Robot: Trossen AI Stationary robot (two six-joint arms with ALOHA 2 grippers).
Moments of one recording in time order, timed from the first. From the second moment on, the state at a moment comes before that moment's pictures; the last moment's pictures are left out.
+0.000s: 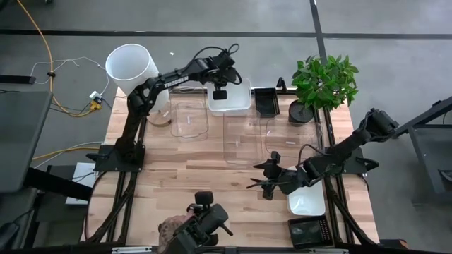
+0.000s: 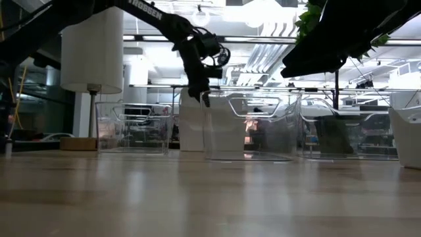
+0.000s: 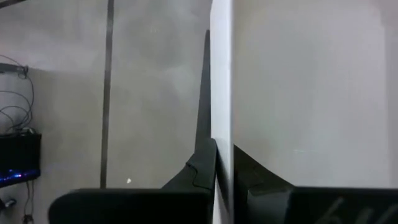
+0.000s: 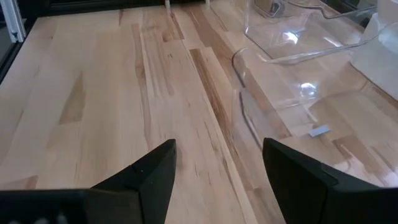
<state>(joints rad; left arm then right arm) 0.72 2.15 1.96 -0.82 -0.22 0.69 0.54 1.41 0.67 0.11 0.65 0.44</state>
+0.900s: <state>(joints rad) 0.68 2.18 1.98 -0.82 -0.33 0.69 0.54 1.41 0.67 0.12 0.68 0.42</state>
